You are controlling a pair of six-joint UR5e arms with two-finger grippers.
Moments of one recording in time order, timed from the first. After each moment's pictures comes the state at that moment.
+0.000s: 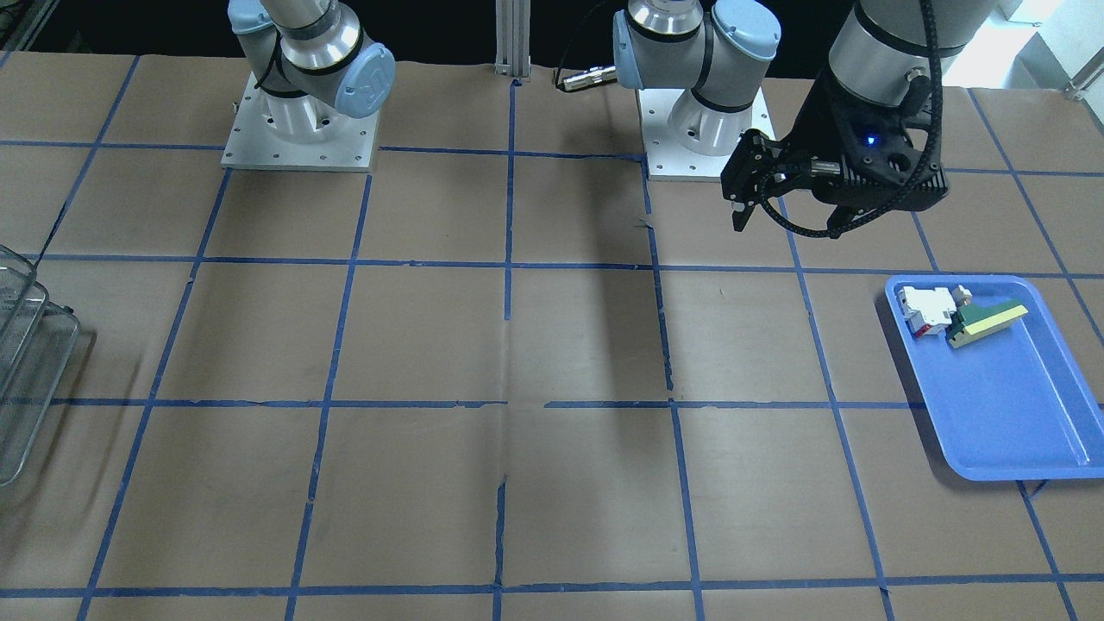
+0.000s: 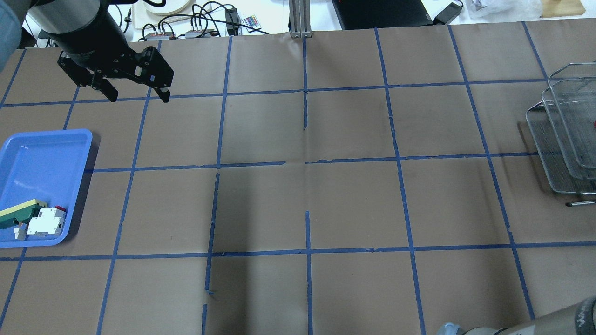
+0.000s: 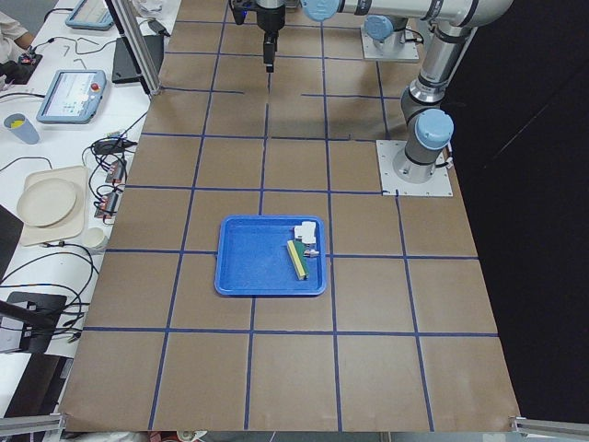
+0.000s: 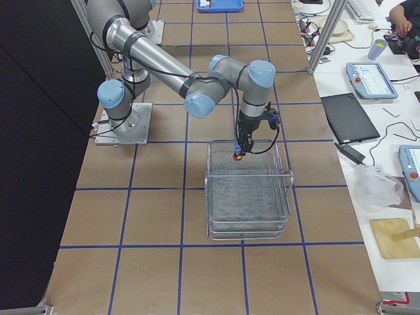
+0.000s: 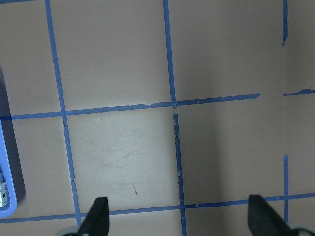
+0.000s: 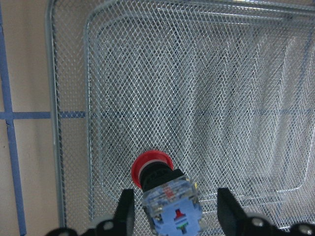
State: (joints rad) left arm -1.52 -1.60 -1.47 -1.62 1.57 0.11; right arm 0.97 -1.30 1.54 -1.88 -1.80 -0.64
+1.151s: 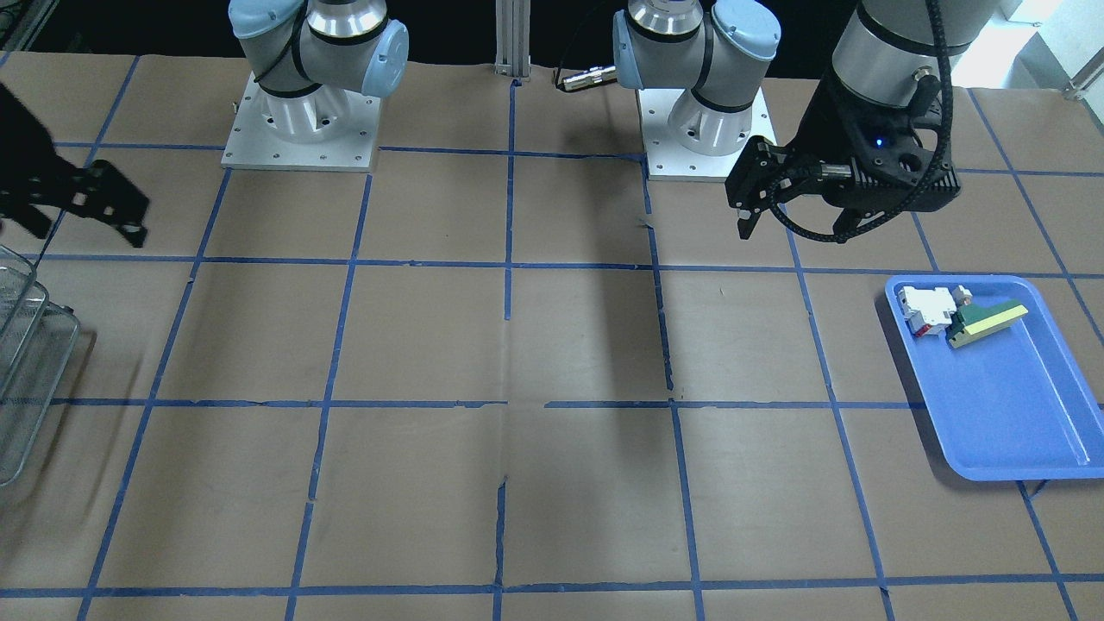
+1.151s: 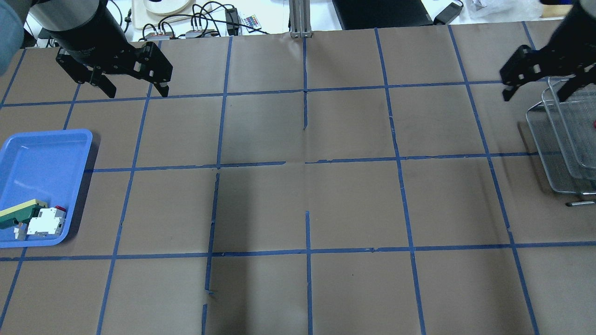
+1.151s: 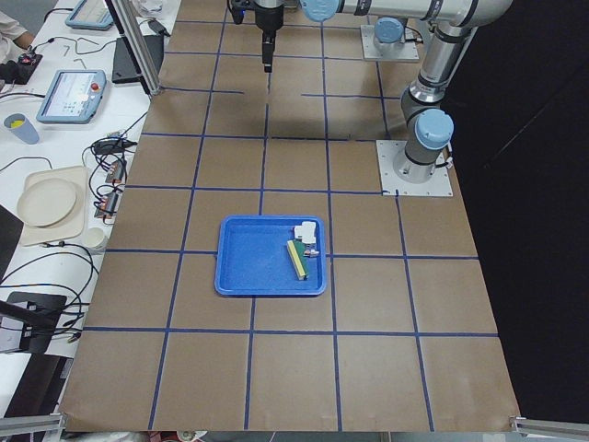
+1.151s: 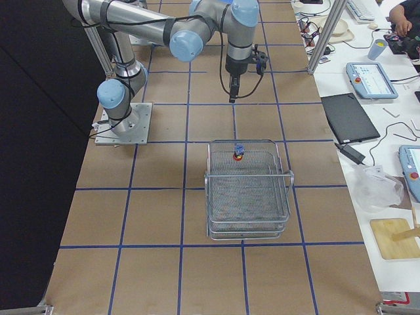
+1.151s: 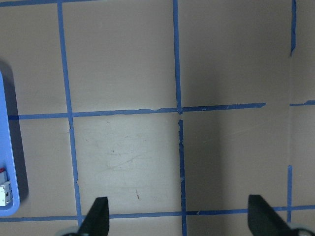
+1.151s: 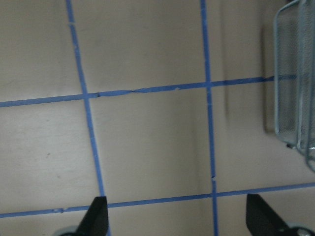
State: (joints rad) left arm -1.52 -1.60 -1.47 -1.58 1.58 0.08; right arm 1.34 -1.54 1.55 -1.51 -1.60 -0.12
